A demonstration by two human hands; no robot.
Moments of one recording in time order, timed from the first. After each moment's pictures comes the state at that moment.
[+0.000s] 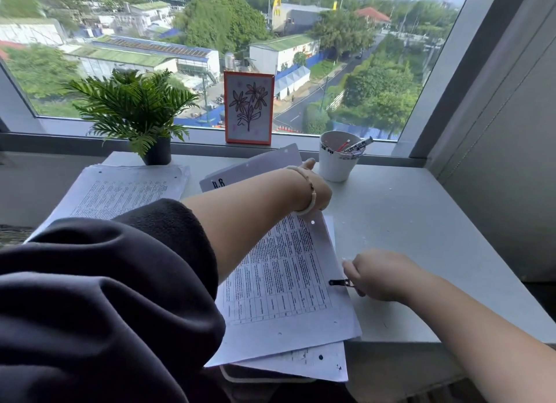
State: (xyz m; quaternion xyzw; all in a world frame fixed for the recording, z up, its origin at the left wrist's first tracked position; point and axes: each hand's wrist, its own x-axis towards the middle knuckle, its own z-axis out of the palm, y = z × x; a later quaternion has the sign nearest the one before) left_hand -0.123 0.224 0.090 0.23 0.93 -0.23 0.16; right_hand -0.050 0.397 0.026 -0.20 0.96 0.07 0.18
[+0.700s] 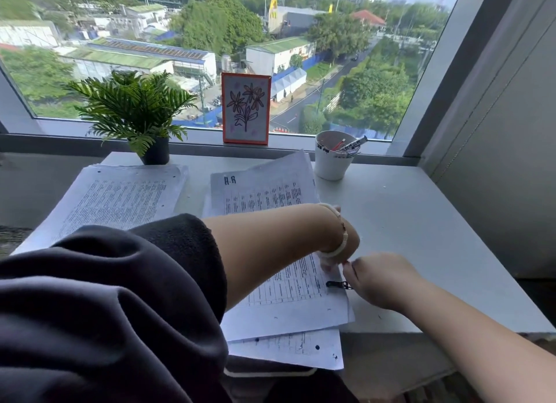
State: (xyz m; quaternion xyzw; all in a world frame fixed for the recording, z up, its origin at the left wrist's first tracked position) left_hand -0.083 0.284 0.043 0.33 0.87 -0.29 0.23; right_hand -0.027 0.403 0.025 -0.25 0.96 0.10 0.08
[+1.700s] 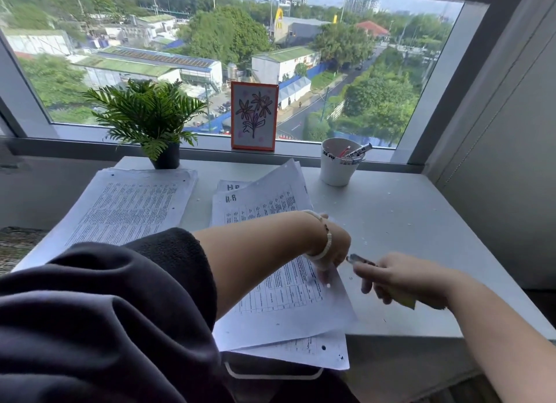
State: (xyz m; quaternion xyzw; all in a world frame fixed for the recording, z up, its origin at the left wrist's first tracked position) left_hand -0.050 0.261 0.071 0.32 0.91 -0.18 0.22; right_hand -0.023 0.423 0.061 -0.08 0.90 -0.28 0.31
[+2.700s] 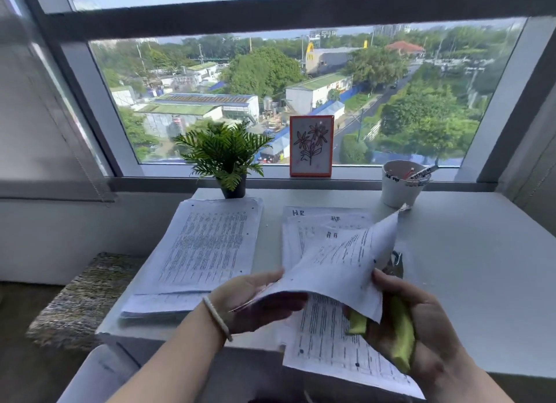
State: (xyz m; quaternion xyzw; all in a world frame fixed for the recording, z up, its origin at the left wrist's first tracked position) left_hand 0.075 0.047 0.029 -0.20 0.44 0.83 0.28; right_hand 0.061 0.288 0.063 0.05 0.28 -0.89 0.35
